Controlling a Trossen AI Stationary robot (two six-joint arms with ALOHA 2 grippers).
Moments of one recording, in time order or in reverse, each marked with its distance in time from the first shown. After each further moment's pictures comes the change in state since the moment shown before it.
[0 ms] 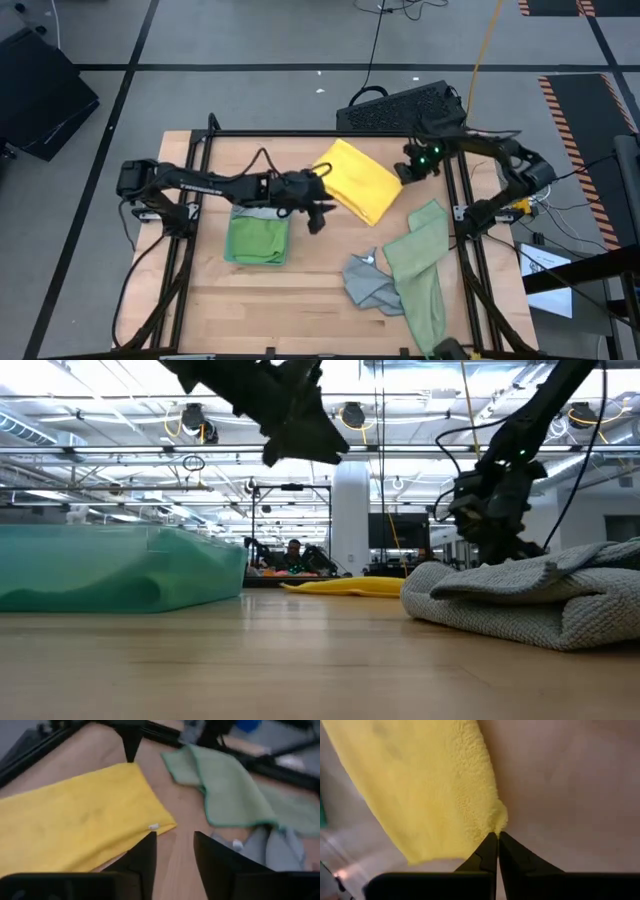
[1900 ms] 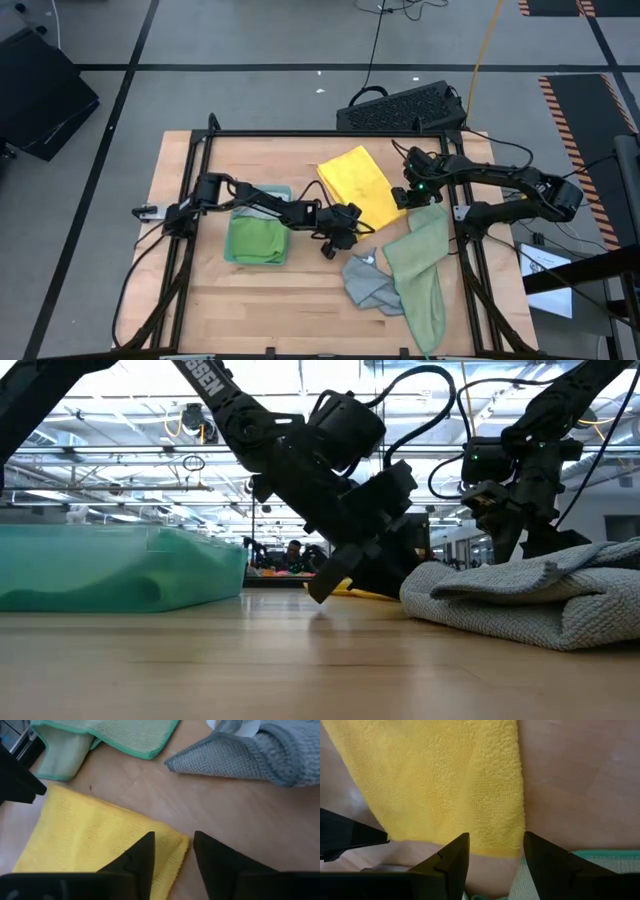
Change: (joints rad) left arm -0.051 0.627 0.228 0.174 0.181 1.047; right arm 0.364 -0.309 -0.232 0.088 0.106 0.504
